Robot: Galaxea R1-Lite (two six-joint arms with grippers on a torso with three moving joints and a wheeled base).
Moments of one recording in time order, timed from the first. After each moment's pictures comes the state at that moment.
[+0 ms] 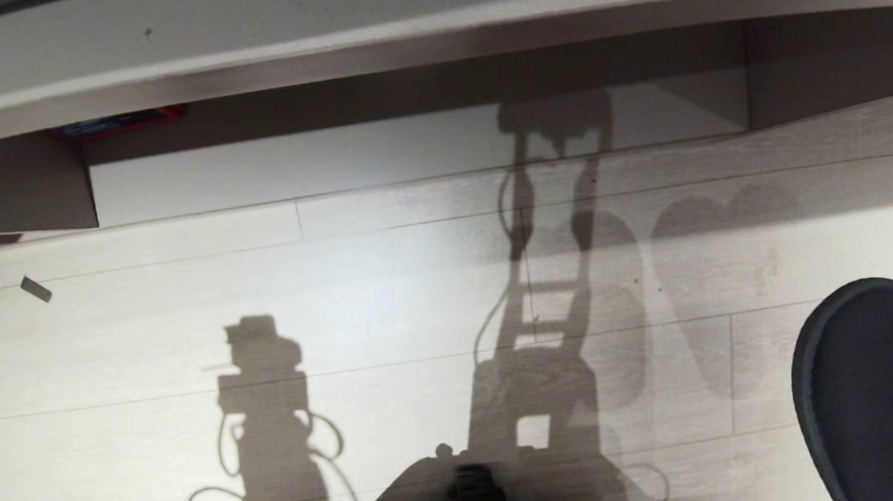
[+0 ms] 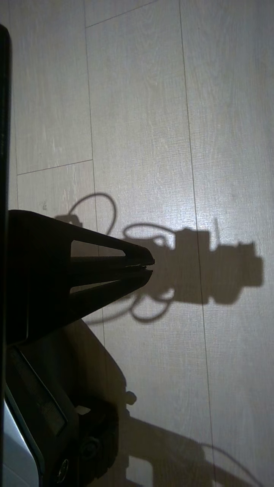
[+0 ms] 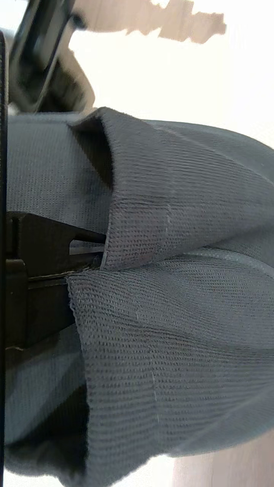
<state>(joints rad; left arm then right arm) 0.00 0.00 0.00 -0.02 0.00 -0.02 -0.02 0.21 -0.02 -0.44 0.26 -0.08</state>
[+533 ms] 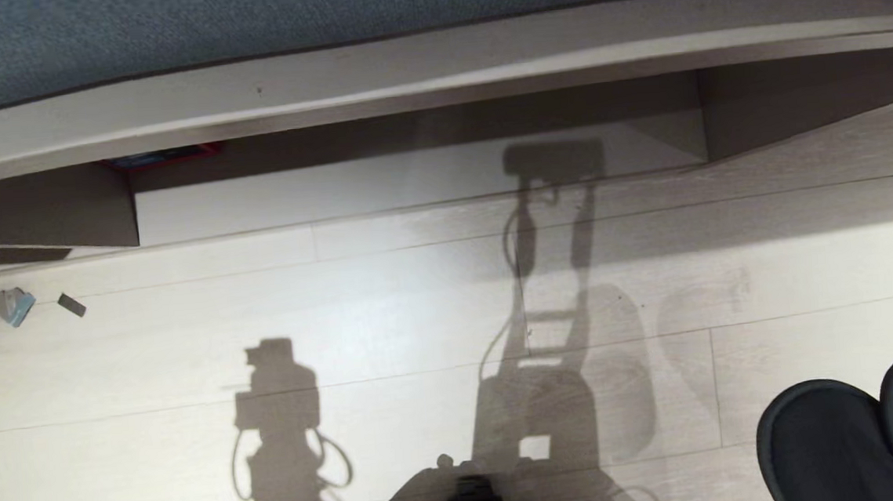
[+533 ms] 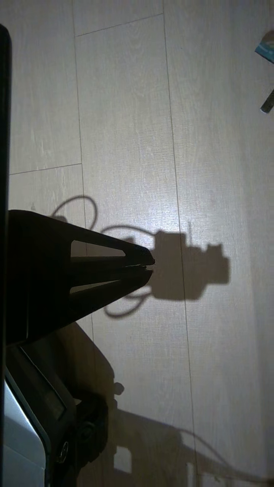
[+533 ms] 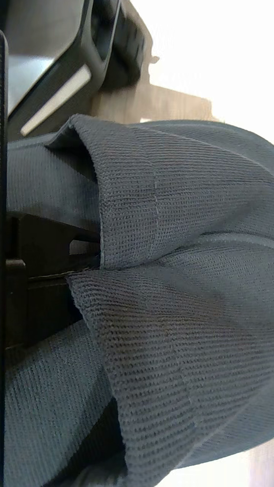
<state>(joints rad) 0.00 0.00 0.00 -0.02 0.00 -0.02 -0.01 0.08 0.00 -0.10 0.07 -0.16</state>
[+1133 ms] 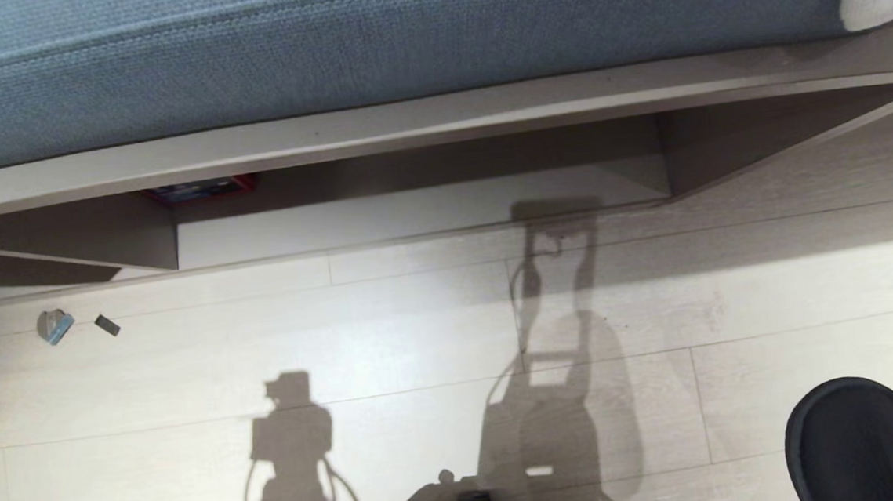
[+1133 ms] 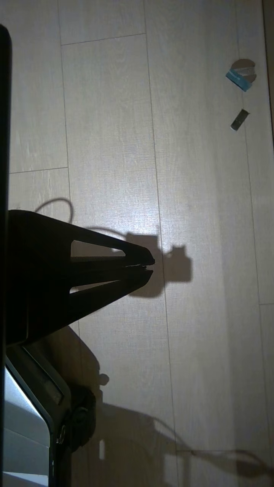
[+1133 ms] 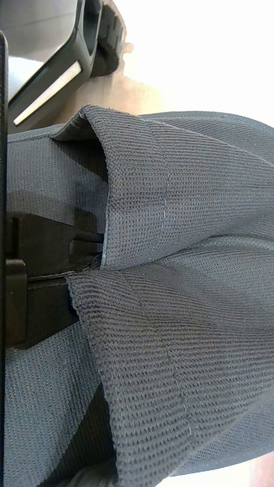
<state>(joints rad) 0.00 0.00 0.00 -0.02 0.00 -0.02 -0.01 0.00 0.00 -0.04 0.02 -0.16</state>
